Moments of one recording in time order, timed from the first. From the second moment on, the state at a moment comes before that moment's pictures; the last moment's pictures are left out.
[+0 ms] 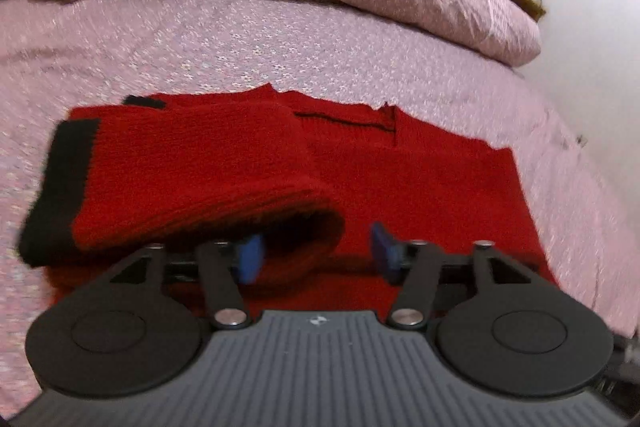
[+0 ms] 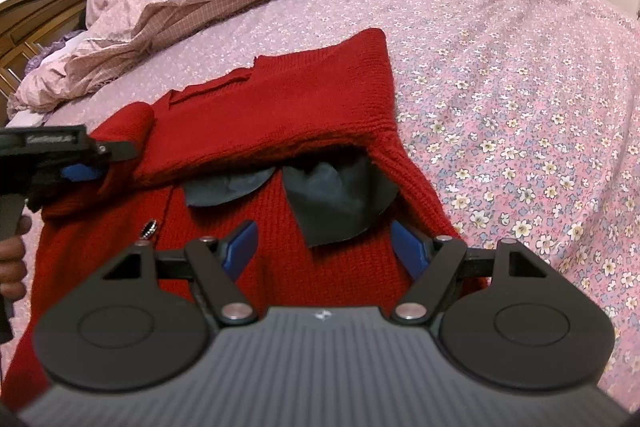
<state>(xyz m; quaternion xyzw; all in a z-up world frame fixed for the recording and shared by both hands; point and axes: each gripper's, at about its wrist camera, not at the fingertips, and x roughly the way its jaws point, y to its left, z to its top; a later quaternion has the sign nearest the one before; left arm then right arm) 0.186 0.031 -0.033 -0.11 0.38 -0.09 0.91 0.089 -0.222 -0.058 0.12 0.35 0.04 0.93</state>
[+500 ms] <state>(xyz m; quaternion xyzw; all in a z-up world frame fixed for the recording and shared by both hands) 0.136 0.089 -0.035 -0.05 0.41 0.03 0.91 0.103 -0.176 -0.029 0.05 0.34 0.10 0.93</state>
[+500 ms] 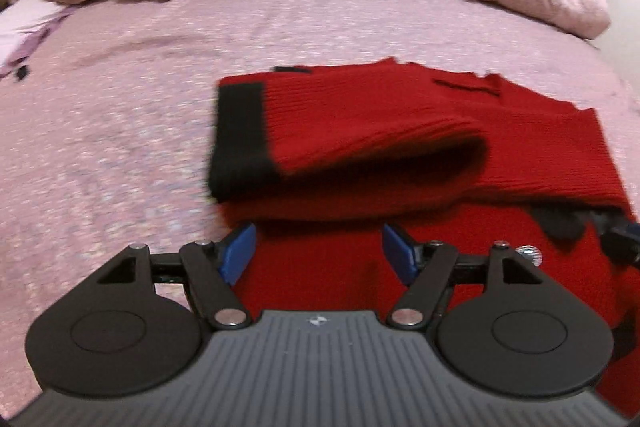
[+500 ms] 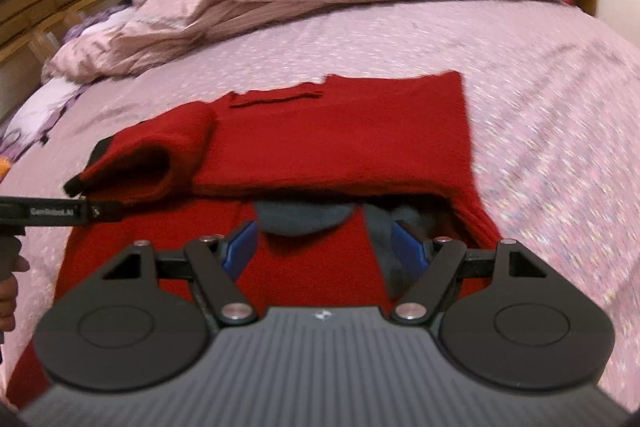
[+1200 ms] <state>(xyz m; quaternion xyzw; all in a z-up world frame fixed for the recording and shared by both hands) 0.130 0.124 -0.048 -0.08 0.42 0.08 0.90 0.165 -0.023 -0.010 -0.16 0.30 0.21 0.92</state>
